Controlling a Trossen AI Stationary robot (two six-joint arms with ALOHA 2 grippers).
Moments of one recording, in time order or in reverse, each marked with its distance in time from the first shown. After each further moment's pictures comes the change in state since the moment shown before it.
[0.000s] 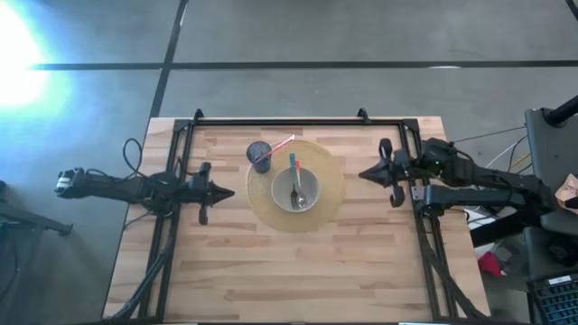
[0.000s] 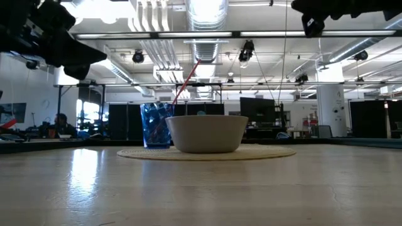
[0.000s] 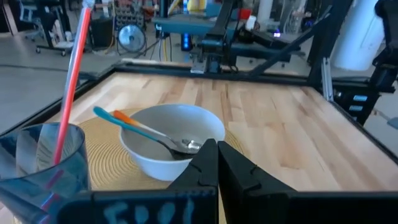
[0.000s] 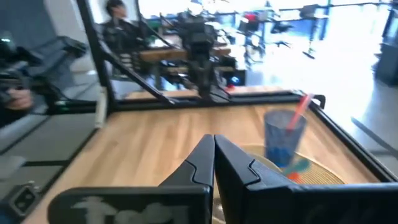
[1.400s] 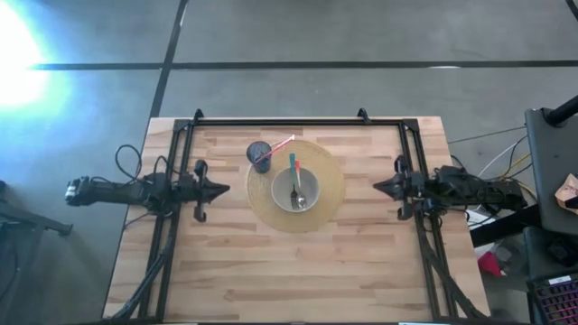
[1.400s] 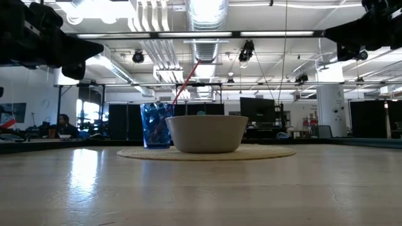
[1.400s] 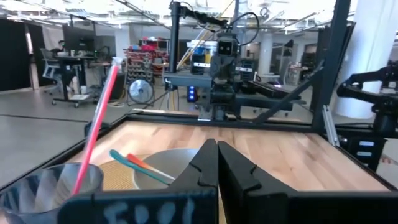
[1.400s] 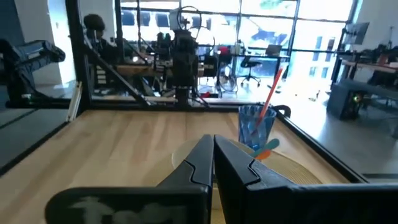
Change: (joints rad) left arm 0.031 -0.157 -0.152 0.171 -0.004 0.060; right arm 0.273 -0.576 -0.377 -0.088 0.402 -0.089
